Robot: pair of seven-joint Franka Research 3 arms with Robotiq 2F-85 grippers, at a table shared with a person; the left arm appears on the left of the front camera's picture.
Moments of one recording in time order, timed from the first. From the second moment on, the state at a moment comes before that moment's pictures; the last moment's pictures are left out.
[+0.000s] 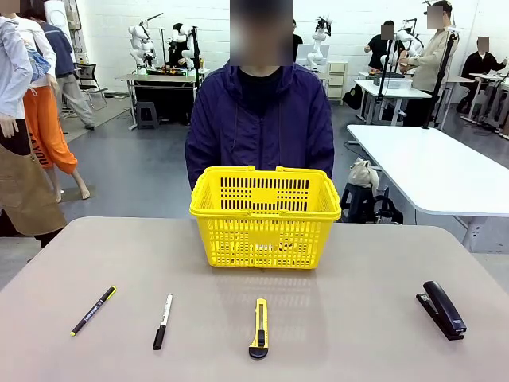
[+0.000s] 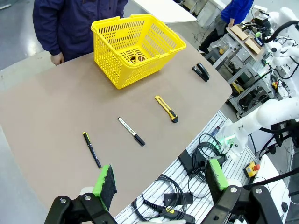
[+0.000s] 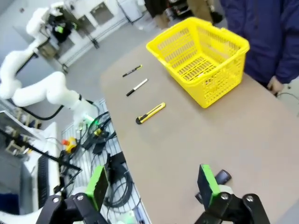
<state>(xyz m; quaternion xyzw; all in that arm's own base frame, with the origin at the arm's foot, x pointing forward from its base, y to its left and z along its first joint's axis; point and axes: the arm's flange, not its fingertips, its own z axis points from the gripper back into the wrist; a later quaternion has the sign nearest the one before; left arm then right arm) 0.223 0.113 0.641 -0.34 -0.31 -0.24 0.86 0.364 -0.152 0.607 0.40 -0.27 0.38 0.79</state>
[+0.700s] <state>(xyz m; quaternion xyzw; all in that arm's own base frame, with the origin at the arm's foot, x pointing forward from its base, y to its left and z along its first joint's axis) 0.223 0.113 0.641 -0.34 -0.31 -0.24 0.86 0.334 -0.142 0.608 0.37 -0.29 0.35 0.81</state>
